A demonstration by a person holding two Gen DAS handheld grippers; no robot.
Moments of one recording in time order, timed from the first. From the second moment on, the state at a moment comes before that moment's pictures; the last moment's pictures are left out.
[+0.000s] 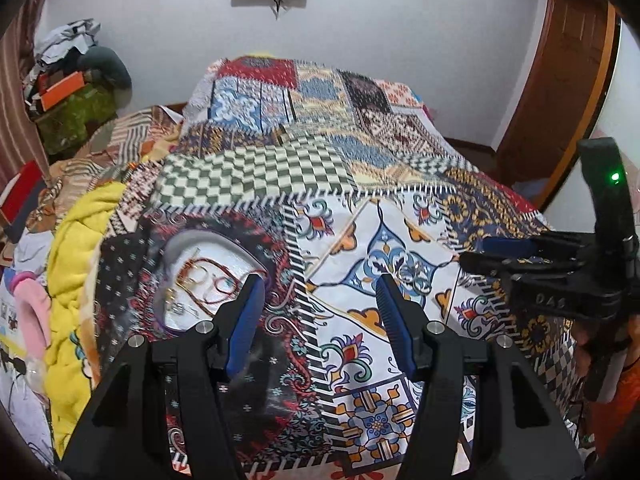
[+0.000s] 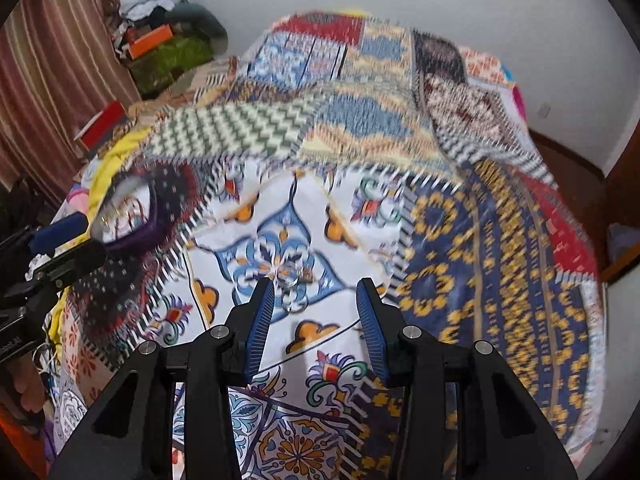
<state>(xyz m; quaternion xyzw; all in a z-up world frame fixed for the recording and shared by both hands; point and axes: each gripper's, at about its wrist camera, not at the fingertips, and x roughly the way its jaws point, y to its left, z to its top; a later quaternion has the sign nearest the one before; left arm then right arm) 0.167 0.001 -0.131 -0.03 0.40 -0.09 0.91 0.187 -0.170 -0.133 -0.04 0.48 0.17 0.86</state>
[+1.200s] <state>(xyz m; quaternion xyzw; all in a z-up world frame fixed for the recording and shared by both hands) 0.212 -0.056 -0.173 -0.01 0.45 -0.16 0.88 0.196 -0.196 -0.143 -0.01 0.48 0.17 0.86</state>
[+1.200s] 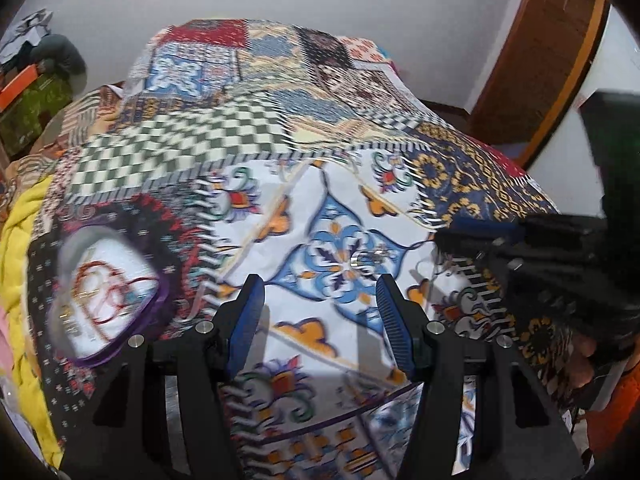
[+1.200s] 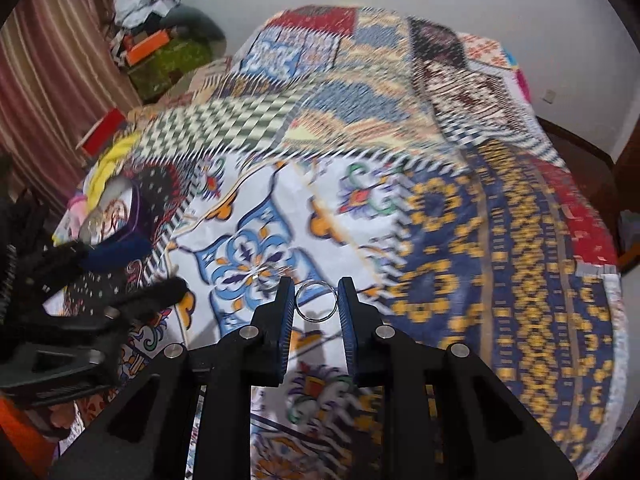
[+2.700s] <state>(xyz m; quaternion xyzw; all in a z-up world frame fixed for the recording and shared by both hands) 0.217 -0.068 -0.165 0.00 0.46 -0.15 0.88 0.173 -0.213 -0.101 0.01 0.42 0.17 0.89</state>
